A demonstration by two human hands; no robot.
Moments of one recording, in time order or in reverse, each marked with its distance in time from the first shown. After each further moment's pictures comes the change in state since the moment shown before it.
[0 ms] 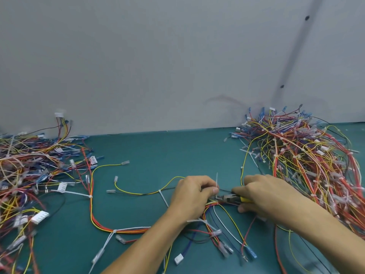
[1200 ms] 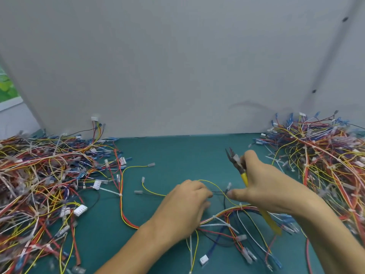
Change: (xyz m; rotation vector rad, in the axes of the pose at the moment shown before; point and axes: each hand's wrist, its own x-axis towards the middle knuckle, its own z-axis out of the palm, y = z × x) left_hand -0.043 -0.011 -0.073 0.618 -0.013 0.352; right_hand 0.014 -0.052 -0.060 0.656 0.190 0.144
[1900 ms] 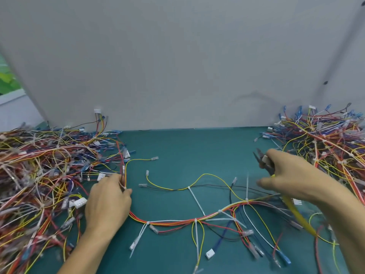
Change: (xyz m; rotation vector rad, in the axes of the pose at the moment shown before) left_hand -0.064 -0.088 -0.035 0.151 0.282 -0.966; right_hand 0.014 0.039 -0.007 -0.127 0.054 0.077
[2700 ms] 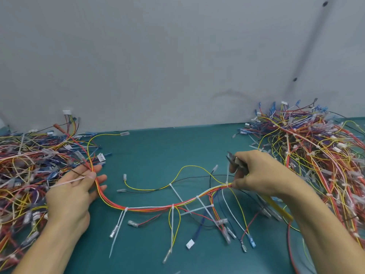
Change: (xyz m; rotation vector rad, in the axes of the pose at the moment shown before) left_hand 0.024 0.001 0.010 -1.285 -0.023 -0.240; right_hand 0.006 0.012 0.011 0.168 -0.042 -0.047
